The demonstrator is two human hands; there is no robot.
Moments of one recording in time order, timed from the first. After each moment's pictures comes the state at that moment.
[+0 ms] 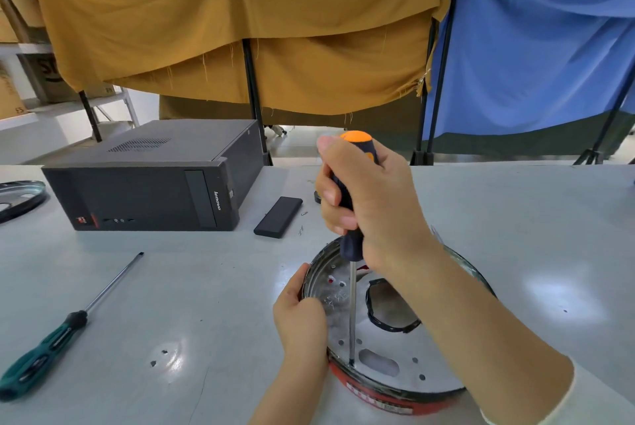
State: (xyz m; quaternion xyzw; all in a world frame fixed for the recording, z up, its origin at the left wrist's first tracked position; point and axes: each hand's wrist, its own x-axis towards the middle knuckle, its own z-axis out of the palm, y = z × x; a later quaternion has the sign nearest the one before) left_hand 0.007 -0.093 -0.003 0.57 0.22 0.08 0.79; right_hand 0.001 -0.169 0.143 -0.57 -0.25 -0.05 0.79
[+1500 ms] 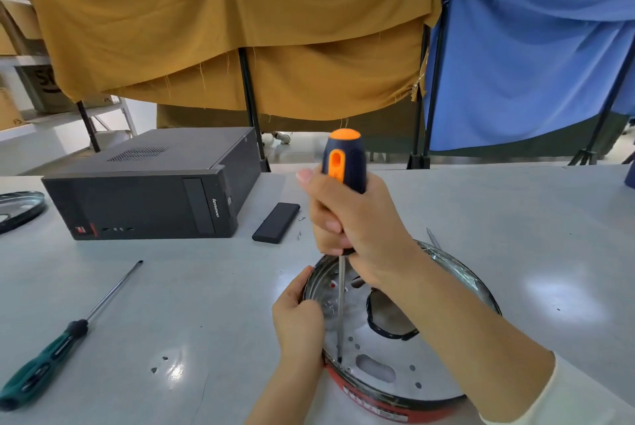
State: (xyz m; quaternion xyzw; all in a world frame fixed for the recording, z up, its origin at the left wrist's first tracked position) left_hand 0.010 -0.089 -0.006 0.61 0.18 0.07 0.77; right_hand 0.003 -0.169 0.131 -0.57 -0.27 0.01 0.78
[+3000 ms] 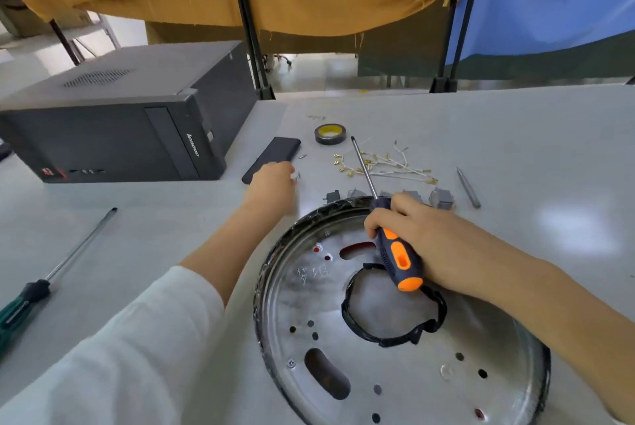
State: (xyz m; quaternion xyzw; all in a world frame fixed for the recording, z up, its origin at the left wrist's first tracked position) left_hand 0.206 -0.029 -0.029 0.99 0.02 0.03 0.15; right_hand 0.078 -0.271 0.005 -0.94 -0.30 -0.01 0.12
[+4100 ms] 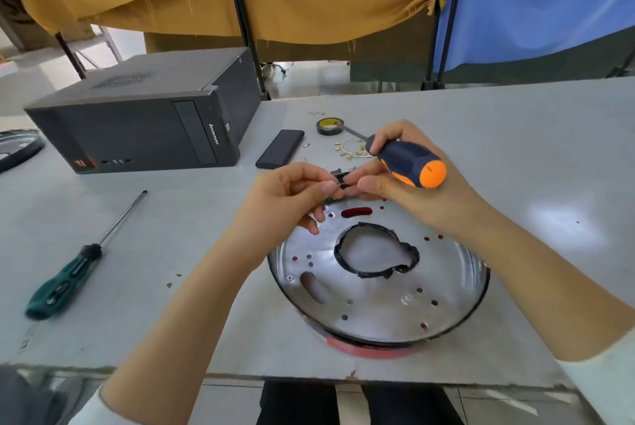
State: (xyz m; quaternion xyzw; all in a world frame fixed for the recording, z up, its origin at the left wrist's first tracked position) left_hand 0.013 -0.035 0.043 0.76 -0.11 -0.02 0.64; right_hand 0.018 -0.235 0.046 -0.75 -0.27 -0.09 0.59
